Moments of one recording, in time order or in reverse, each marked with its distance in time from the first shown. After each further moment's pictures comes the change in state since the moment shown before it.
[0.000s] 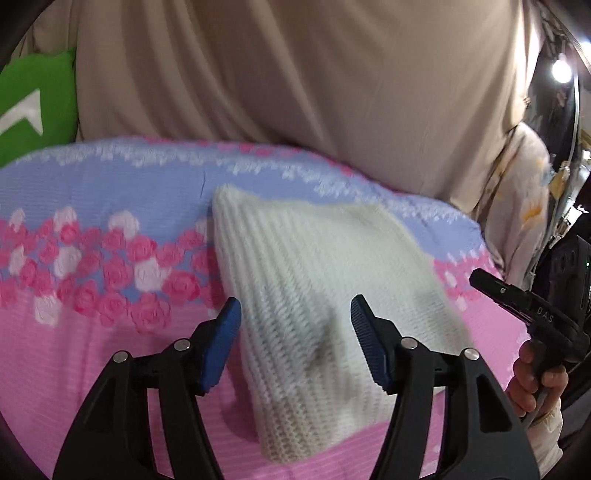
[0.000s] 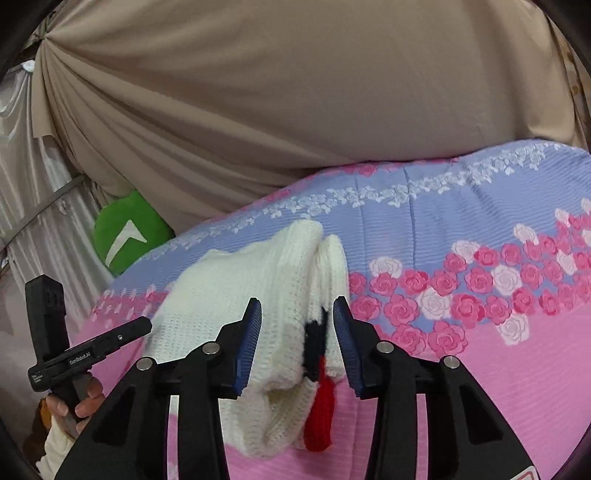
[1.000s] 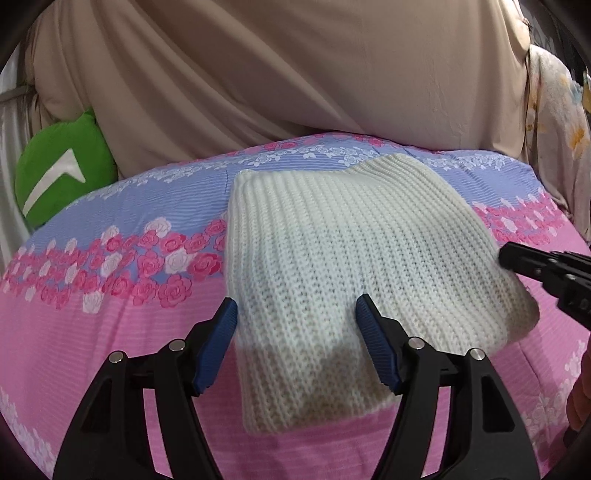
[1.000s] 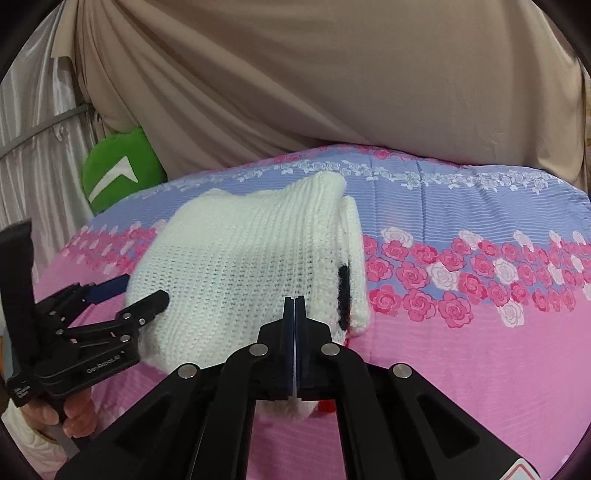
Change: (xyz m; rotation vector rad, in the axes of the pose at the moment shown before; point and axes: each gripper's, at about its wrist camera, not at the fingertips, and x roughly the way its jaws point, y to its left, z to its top) left arm 0.013 -0.050 -0.055 0.181 -0.003 0.342; right arm 0.007 0.042 -0.051 -0.194 0.055 -0.128
